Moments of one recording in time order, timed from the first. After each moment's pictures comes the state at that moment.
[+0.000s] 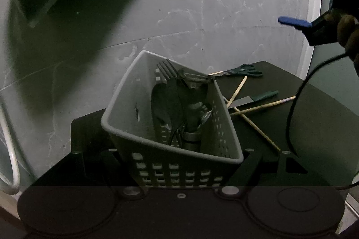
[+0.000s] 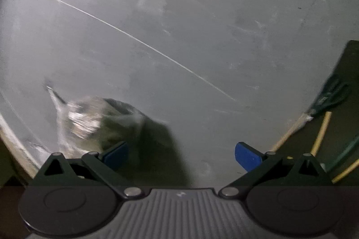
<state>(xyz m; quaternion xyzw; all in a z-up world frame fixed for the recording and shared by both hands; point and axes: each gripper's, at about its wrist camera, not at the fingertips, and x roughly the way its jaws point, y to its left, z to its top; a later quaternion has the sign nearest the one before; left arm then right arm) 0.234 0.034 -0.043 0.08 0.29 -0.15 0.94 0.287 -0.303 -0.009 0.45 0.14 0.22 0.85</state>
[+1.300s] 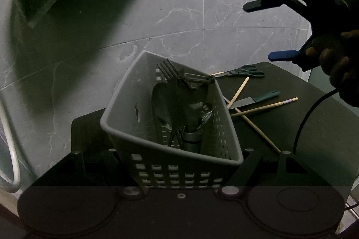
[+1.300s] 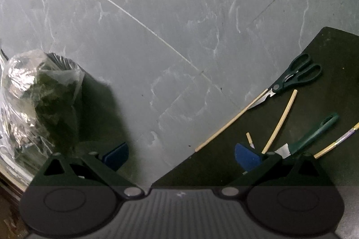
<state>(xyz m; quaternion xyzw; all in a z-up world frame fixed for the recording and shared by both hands) 0.235 0.034 -0.043 0.08 0.29 -0.15 0.94 0.319 -0.268 -0.037 0.39 0.25 0.16 0.87</state>
